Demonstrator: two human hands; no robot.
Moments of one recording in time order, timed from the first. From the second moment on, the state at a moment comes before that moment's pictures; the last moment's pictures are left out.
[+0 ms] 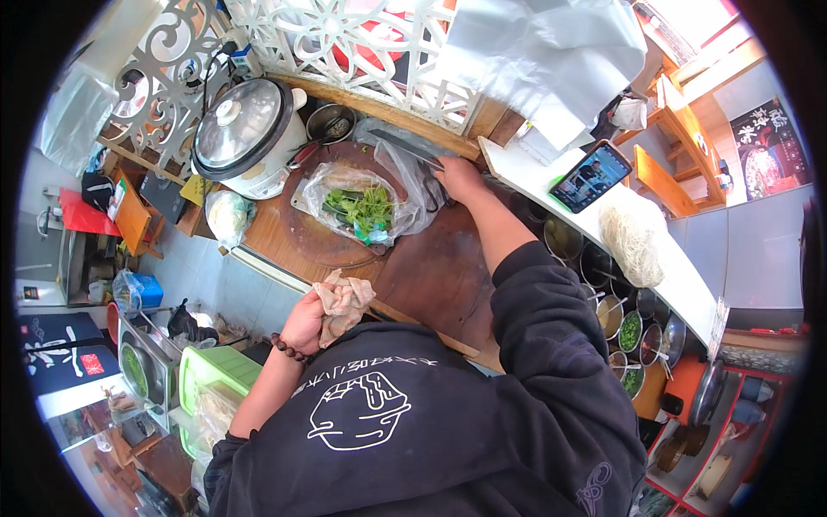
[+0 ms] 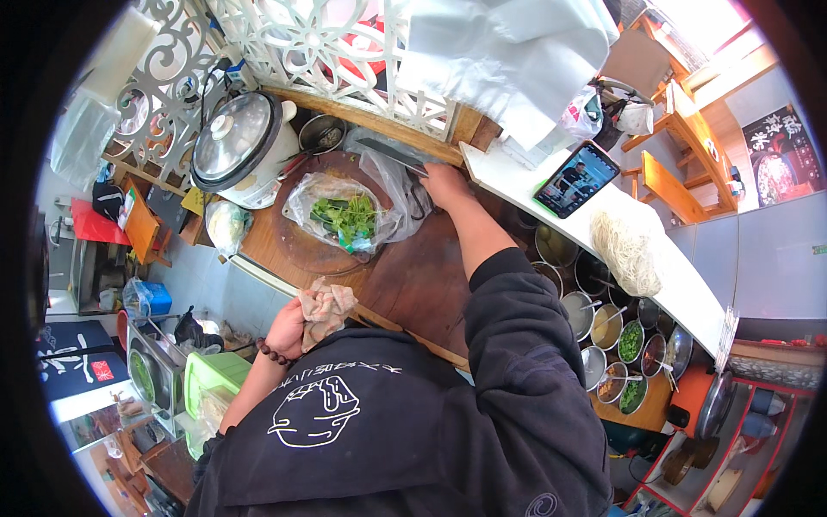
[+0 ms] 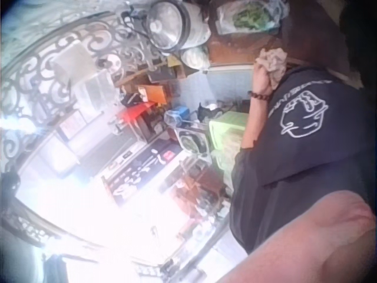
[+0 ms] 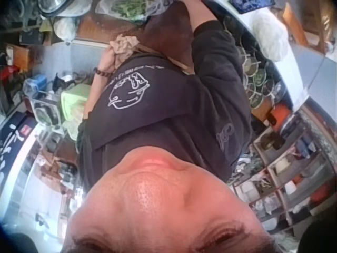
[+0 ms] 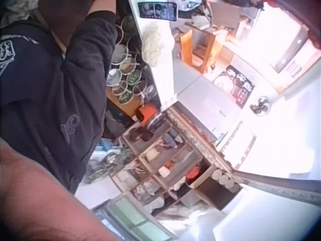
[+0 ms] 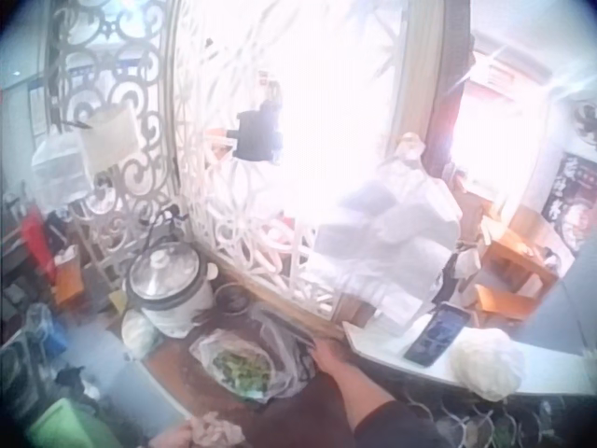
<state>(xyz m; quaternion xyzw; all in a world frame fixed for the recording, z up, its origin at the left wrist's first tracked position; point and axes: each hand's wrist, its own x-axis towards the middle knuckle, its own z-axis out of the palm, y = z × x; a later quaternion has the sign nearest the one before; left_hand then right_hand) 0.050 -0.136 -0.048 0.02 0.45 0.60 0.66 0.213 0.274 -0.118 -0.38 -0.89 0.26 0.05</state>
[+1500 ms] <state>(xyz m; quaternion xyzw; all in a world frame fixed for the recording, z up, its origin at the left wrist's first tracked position) 0.127 -0.015 -0.014 0.15 0.27 0.47 0.83 0.340 0.026 -0.017 -0.34 -0.52 0.78 0.06</state>
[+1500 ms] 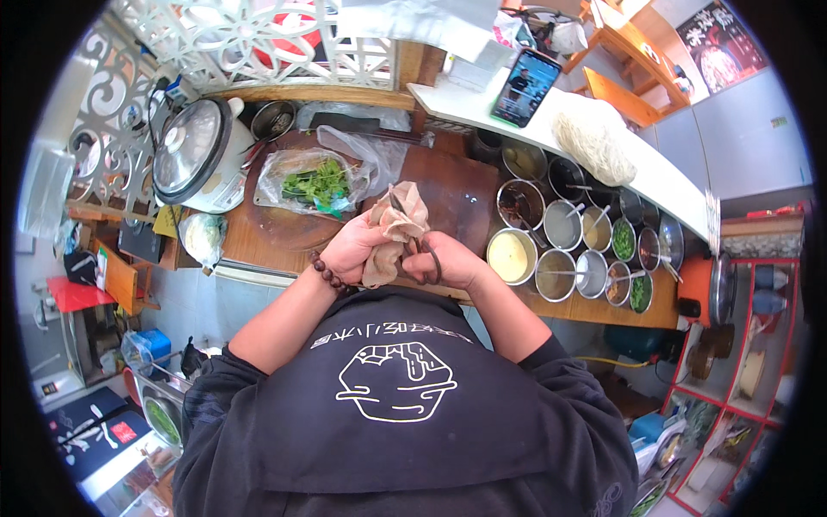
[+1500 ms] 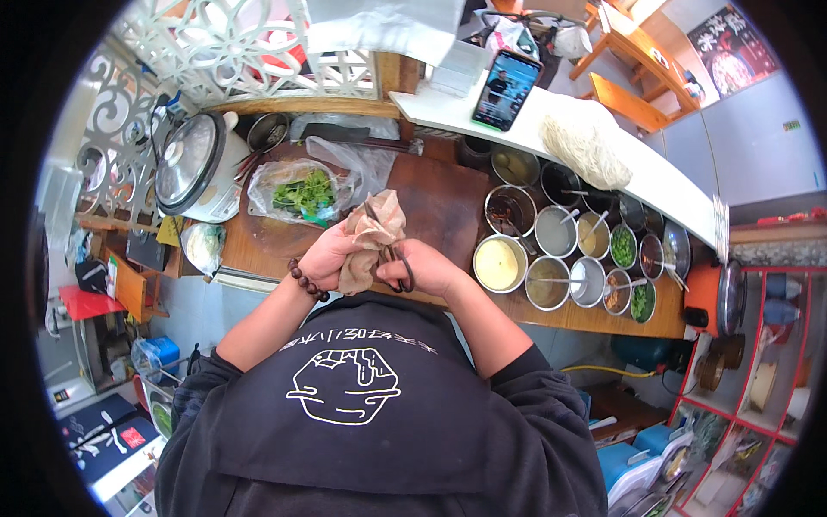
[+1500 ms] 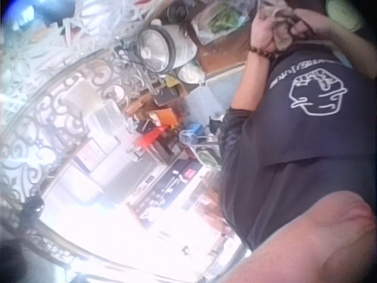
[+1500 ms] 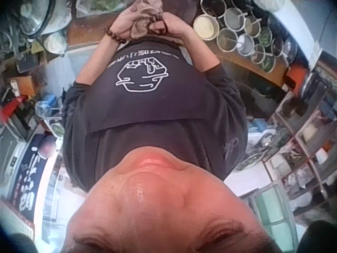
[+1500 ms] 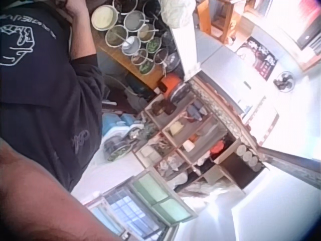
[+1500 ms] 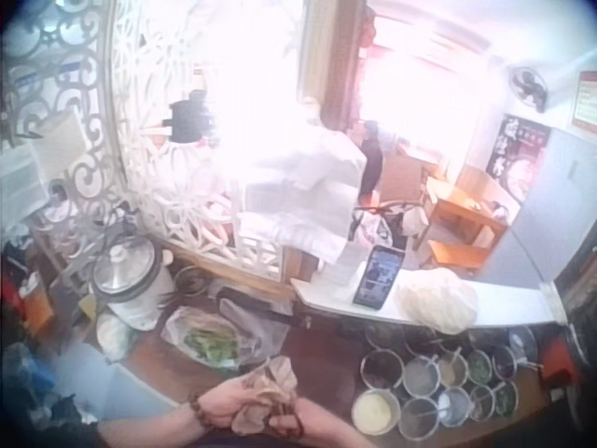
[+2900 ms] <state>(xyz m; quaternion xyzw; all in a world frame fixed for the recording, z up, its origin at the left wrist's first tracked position) 0.289 0.162 -0.149 0.83 0.51 0.06 0.20 0.591 -0.155 -0.066 -0.55 -0.22 0.76 0.27</state>
